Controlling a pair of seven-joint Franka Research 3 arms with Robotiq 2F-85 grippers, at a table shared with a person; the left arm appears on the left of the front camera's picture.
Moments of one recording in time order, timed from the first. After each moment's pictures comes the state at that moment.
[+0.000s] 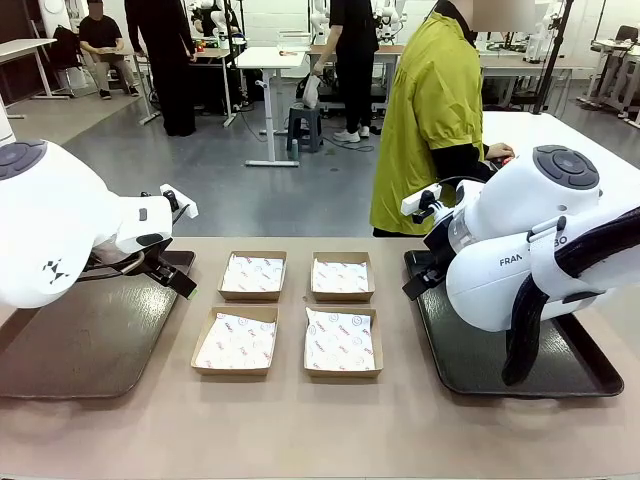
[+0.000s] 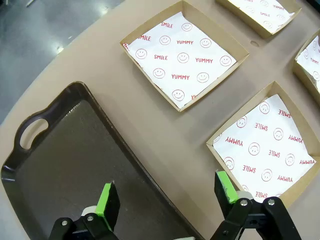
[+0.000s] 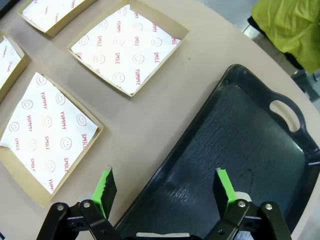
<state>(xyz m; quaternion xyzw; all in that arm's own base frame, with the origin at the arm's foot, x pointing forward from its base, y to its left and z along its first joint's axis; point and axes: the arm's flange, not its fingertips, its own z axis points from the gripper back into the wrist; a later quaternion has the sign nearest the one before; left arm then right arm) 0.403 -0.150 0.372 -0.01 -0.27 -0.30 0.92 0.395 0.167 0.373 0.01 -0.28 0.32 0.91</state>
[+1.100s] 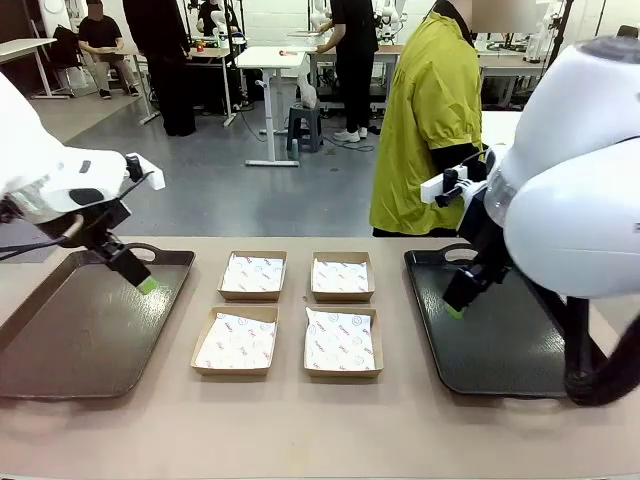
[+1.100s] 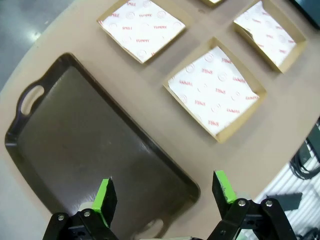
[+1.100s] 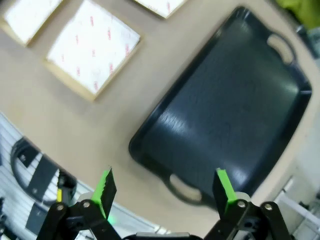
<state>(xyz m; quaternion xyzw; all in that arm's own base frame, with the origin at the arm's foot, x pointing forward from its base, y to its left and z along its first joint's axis) 0.339 -0.124 0.467 -0.03 -0.18 -0.35 0.92 0.290 0.161 0.477 -0.04 -0.14 0.33 0.93</state>
